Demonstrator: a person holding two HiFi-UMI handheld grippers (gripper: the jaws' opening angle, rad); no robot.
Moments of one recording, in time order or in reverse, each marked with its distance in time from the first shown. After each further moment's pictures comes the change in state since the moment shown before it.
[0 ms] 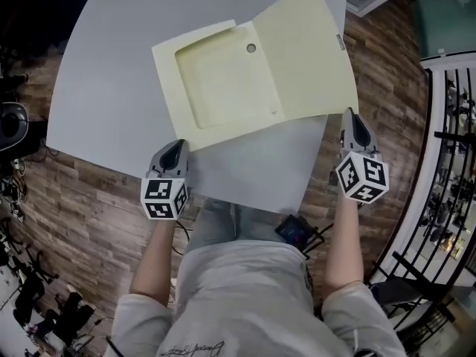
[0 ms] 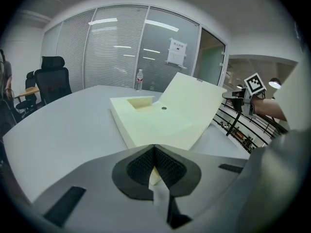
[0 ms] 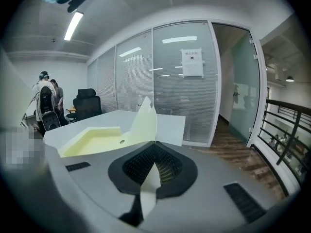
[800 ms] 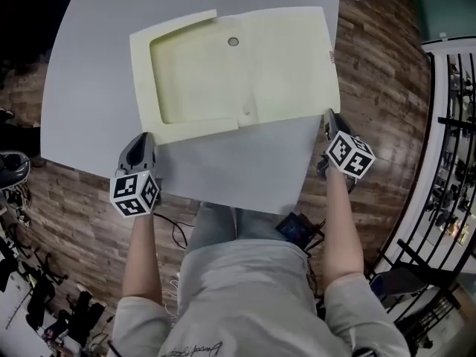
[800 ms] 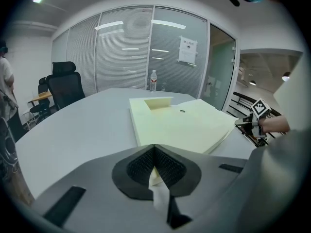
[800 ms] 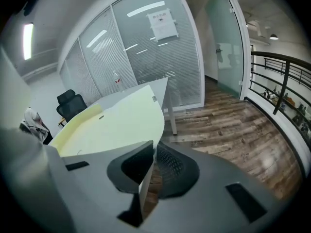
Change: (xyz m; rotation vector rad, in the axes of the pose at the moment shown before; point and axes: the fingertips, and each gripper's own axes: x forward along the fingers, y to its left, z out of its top) left arm -0.007 0.074 0.015 -0.016 0.002 0.144; right arm 0.046 -0.035 -0.142 0.338 0.297 -0.036
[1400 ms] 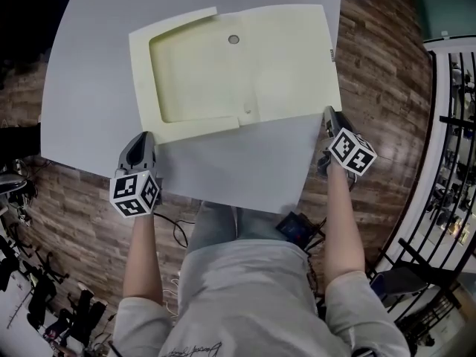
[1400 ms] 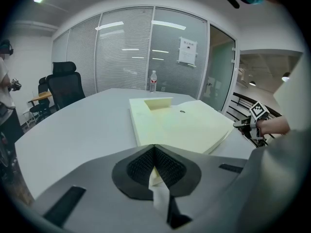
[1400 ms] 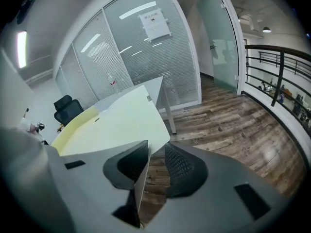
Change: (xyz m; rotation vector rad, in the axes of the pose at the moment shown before) left arm 0.000 -0.002 -0.003 -0.003 -0.007 -0.003; right arm 0.008 -0.014 -0.008 0.074 -0.006 -0.011
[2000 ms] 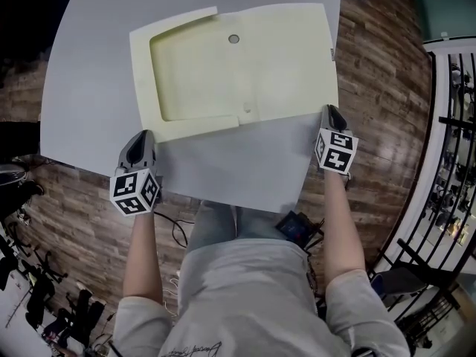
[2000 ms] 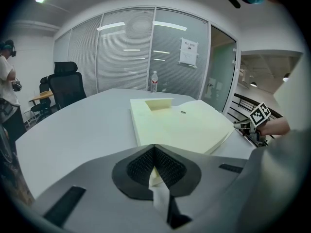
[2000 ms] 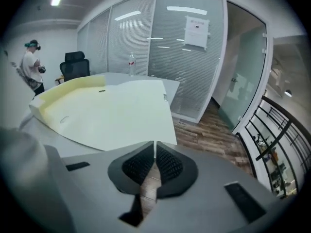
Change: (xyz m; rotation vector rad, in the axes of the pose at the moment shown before) left arm 0.000 -0.001 0.002 -0.009 -0.009 0.011; right arm 0.003 0.016 0.005 -0.502 0.013 -0.167
